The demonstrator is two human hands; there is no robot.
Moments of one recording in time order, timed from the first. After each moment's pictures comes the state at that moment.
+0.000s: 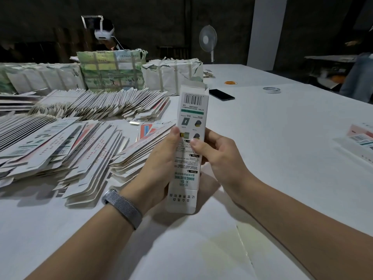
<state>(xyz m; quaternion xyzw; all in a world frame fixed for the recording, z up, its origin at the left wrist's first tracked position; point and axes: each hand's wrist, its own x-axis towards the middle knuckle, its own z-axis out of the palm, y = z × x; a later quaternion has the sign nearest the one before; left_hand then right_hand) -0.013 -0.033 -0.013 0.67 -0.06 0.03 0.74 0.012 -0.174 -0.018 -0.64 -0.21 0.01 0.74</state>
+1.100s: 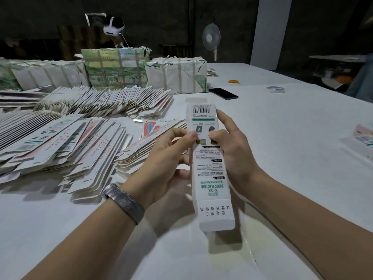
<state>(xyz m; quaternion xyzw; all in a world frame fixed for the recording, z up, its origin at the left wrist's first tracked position) -0.014 -0.029 -0.004 0.62 -0.08 -0.02 0.78 0.018 -0.179 -0.011 -0.60 -0.19 0.00 0.78</state>
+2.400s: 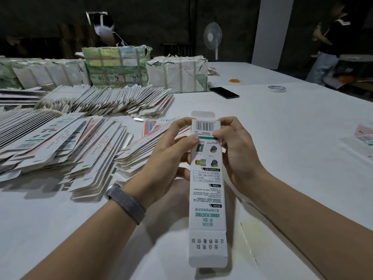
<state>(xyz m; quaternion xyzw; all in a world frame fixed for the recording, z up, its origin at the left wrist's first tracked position) -0.014 -0.025 -0.010 0.66 -0.15 -0.01 0.74 0.013 -0.180 -0.006 -0.61 -0.15 -0.03 0.77</state>
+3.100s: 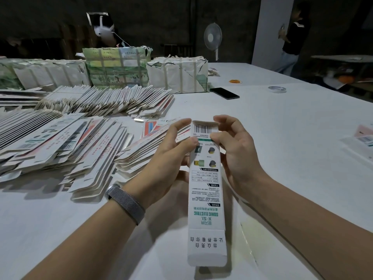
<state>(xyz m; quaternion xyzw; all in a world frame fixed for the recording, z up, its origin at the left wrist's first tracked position) -0.013 -0.024 -0.013 0.66 -0.12 -0.03 0.74 0.015 -0.178 -0.013 -0.58 -0.14 -0.06 0.80</state>
